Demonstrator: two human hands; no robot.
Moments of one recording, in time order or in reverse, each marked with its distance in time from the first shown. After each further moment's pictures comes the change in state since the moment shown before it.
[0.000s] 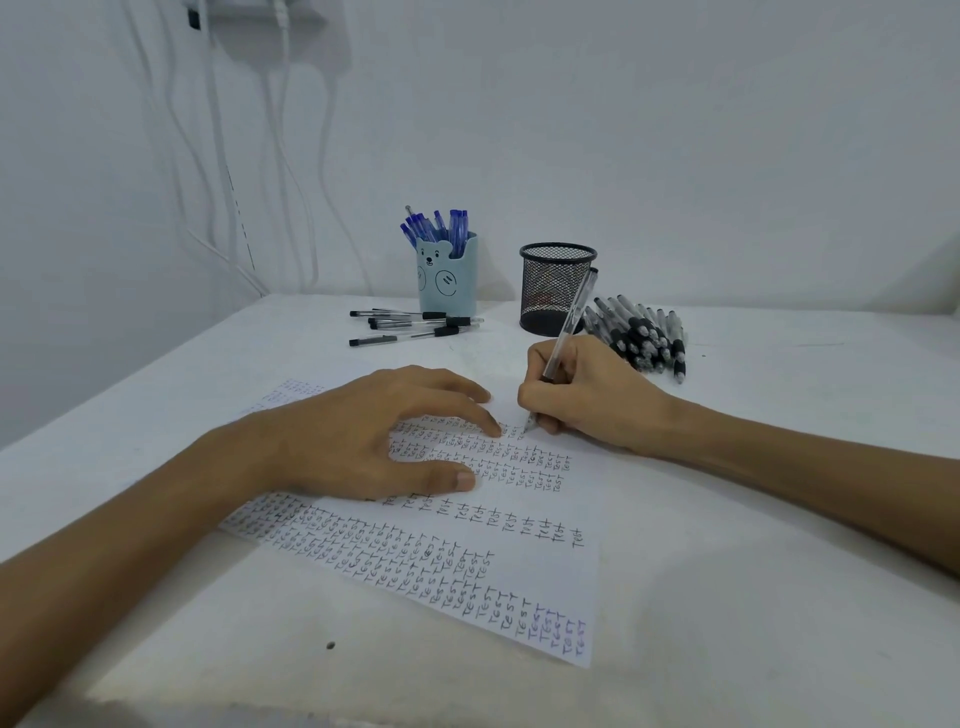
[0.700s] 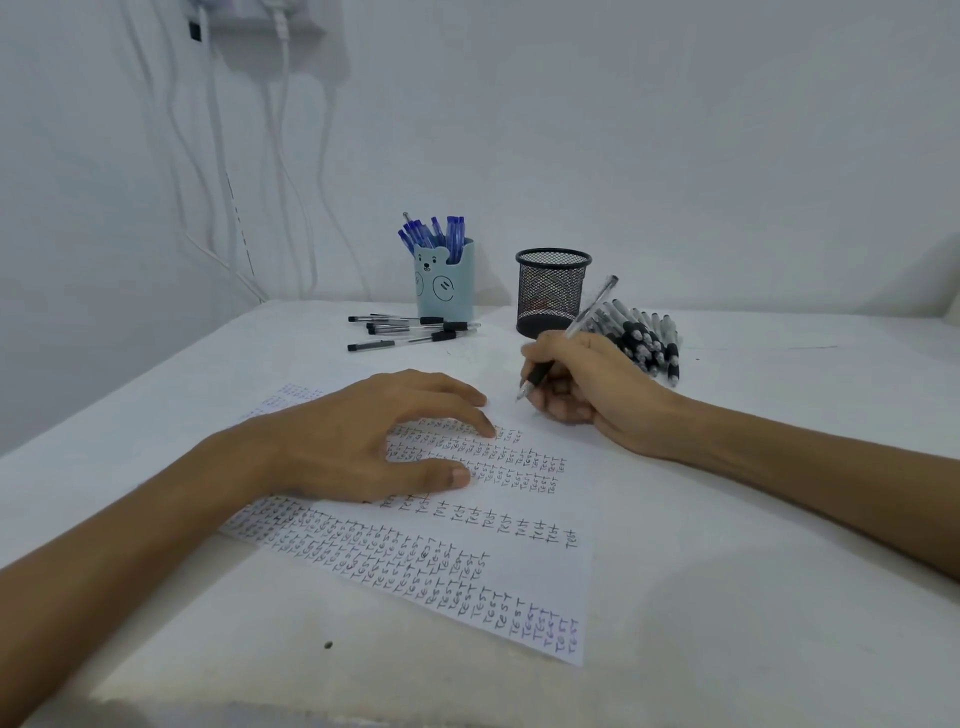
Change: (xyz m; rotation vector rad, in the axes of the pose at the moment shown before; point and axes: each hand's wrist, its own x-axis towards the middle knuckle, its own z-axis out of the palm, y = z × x) left_hand -0.001 -0.001 0.000 0.003 0.013 0.009; right_hand 0.006 -0.001 -0.003 0.407 0.080 0.184
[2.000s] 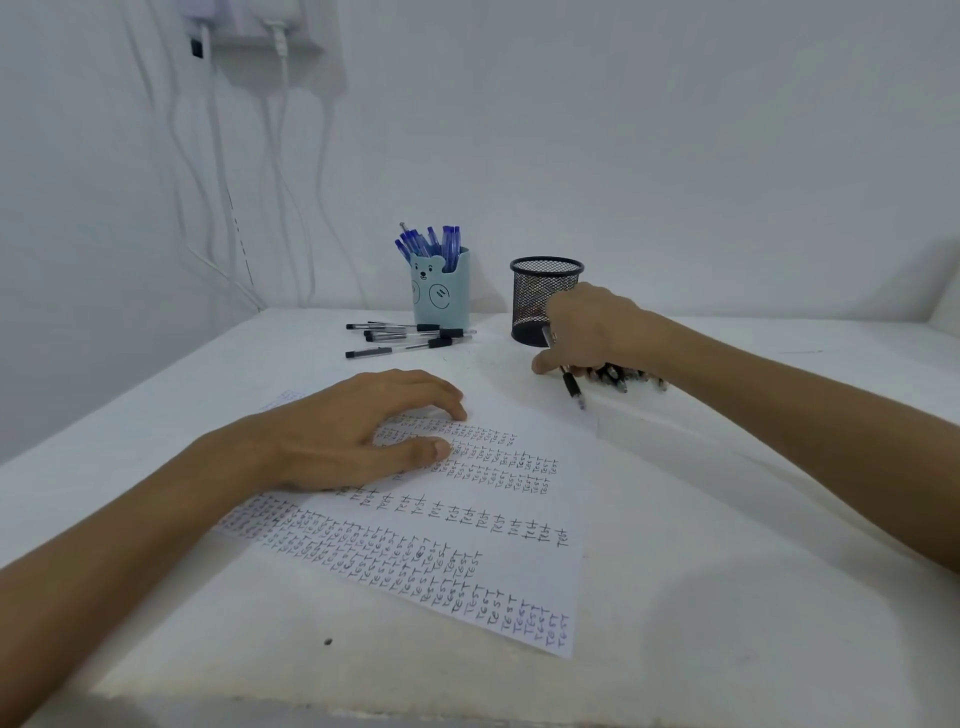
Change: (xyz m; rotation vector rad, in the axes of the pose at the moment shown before) left_hand 0.000 -0.019 0.000 -0.013 0.044 -0.052; right_hand 0.054 -0.040 -0.029 -1.485 0.053 0.010
